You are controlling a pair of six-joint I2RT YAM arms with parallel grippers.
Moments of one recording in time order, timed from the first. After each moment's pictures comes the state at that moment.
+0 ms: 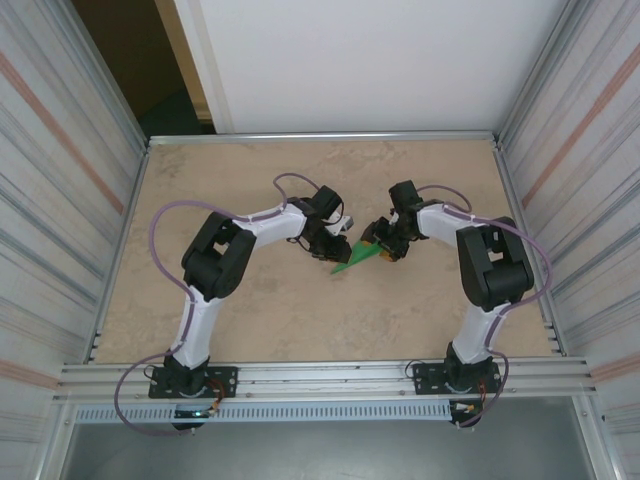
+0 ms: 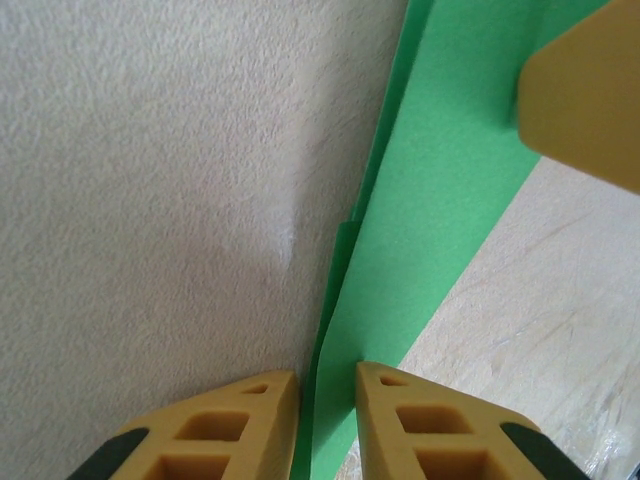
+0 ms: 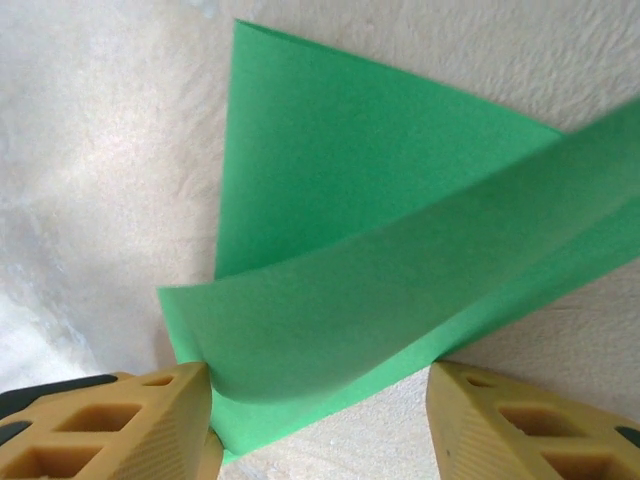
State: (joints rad) left arm -0.69 2.17 1.54 -0.63 0.46 -0.32; right arm 0.31 1.81 1.07 -0.49 -0.36 0.80
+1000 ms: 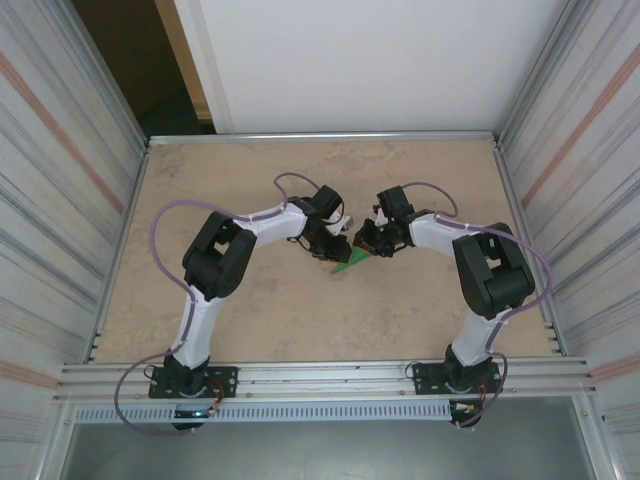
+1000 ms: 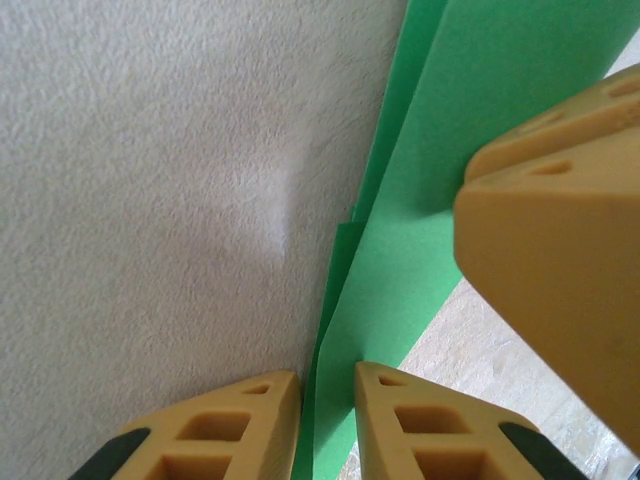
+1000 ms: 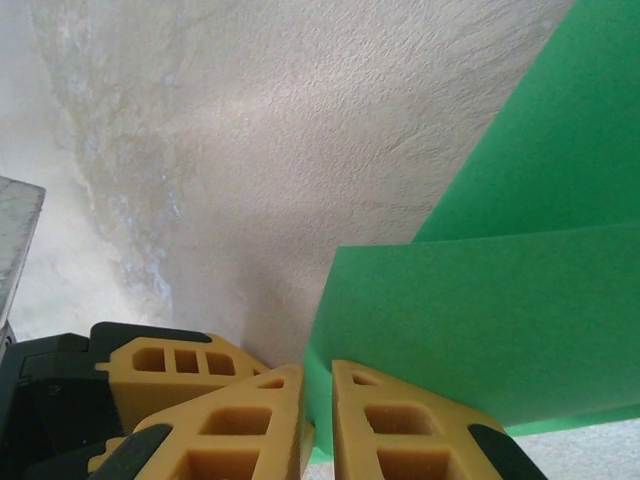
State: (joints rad) left arm -0.69 2.17 1.55 -0.64 0.45 -0.32; right arm 0.40 1.78 1.00 -0.29 -0.40 0.75
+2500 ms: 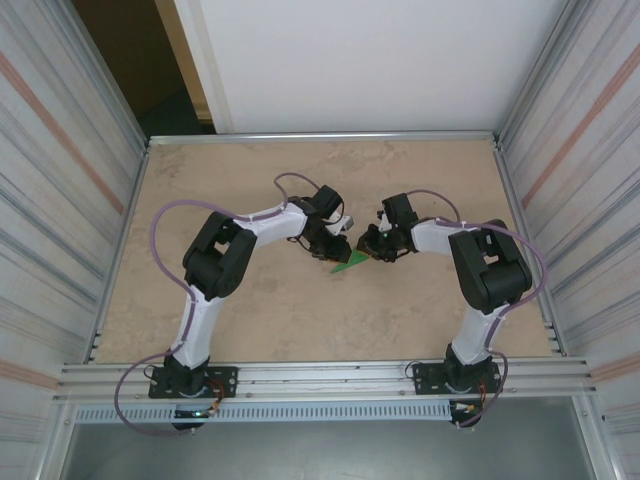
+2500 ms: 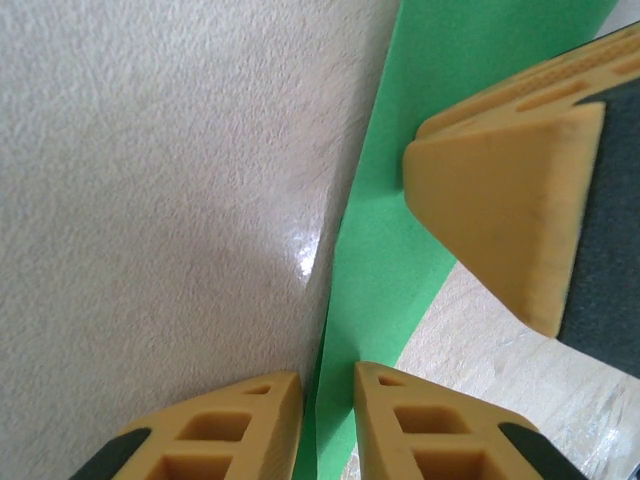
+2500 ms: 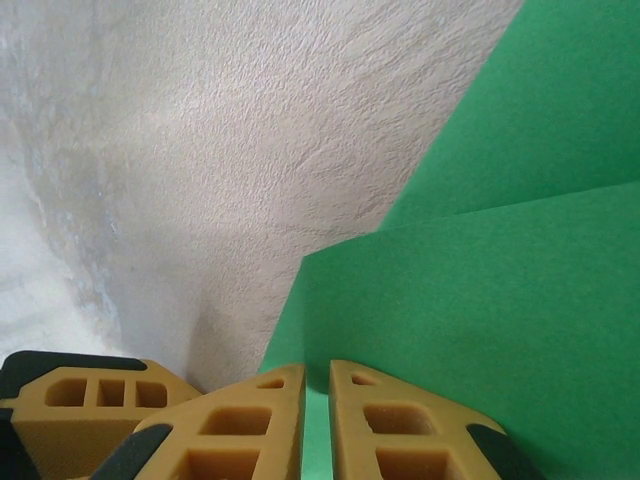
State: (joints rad) left arm -0.69 2.18 1.55 -0.65 0.45 -0.32; right arm 0.37 1.81 0.92 -0.16 -0.42 0.75
